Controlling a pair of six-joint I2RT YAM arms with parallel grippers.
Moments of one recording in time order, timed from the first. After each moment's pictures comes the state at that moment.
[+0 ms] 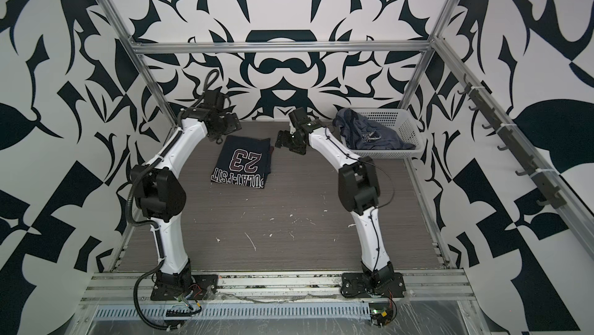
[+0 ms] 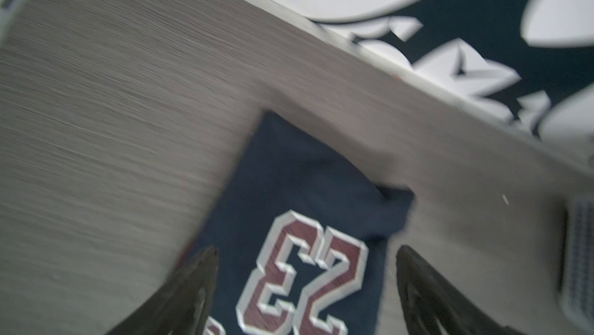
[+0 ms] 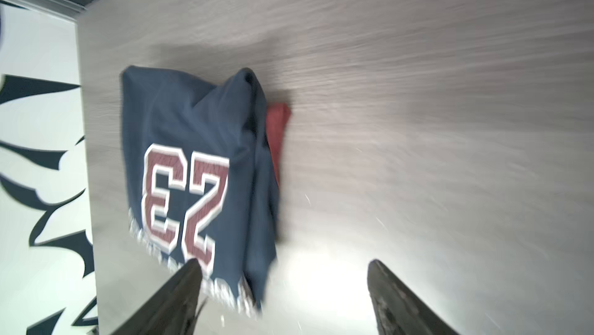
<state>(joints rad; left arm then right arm) -0.31 2.01 1.96 -0.89 -0.12 -0.55 0.47 2.10 1.90 -0.75 -0.26 0.59</state>
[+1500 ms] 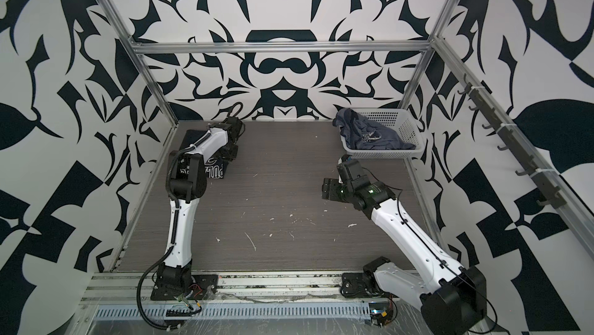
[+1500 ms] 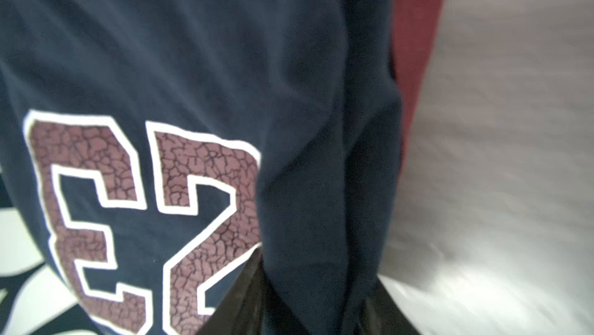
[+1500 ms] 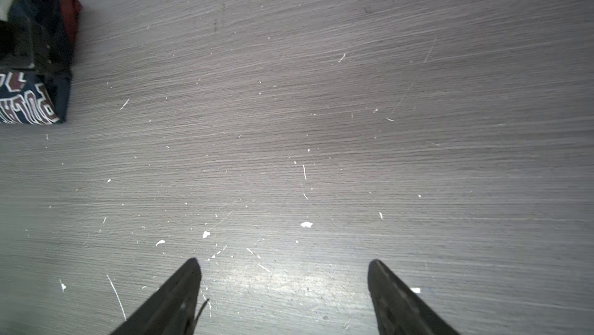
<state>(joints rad) -0.22 2.43 2.08 -1.02 -0.45 -0.10 0.43 1.05 0.90 -0.77 0.01 0.52</state>
